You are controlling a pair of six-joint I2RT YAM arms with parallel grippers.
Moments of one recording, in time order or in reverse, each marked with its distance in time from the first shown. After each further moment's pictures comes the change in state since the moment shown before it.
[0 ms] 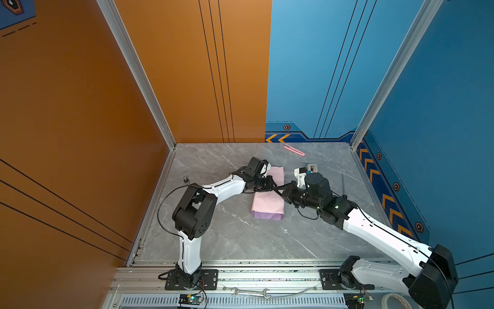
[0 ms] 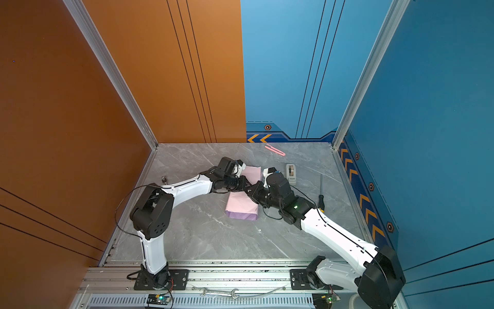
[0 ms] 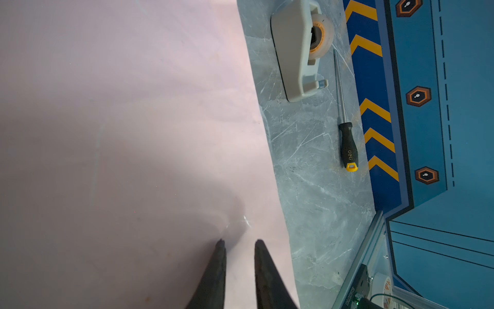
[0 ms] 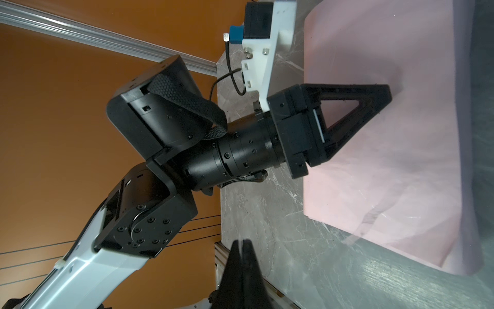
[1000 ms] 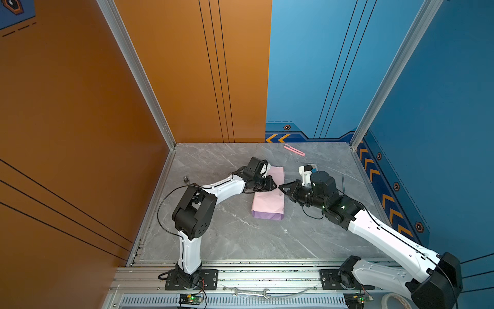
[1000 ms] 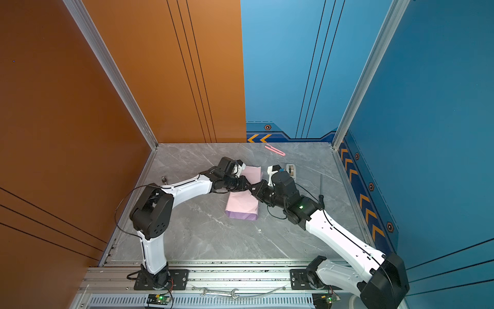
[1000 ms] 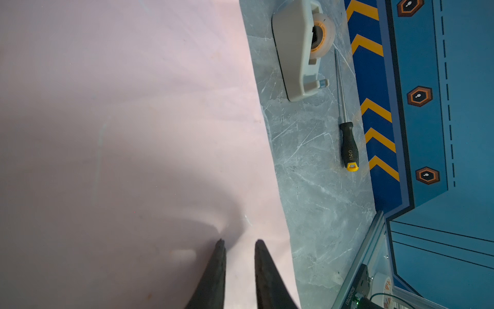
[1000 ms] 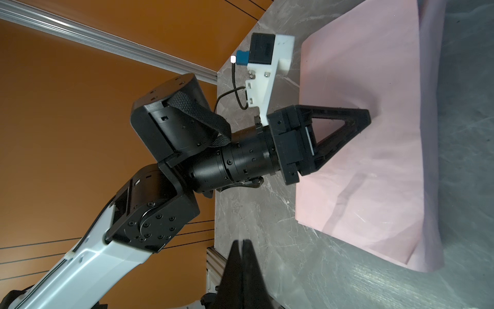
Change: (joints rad) left arm 0.000 -0.002 0.000 -0.007 0.000 0.000; right arm -0.046 -0.046 0.017 -0.059 0.004 -0.071
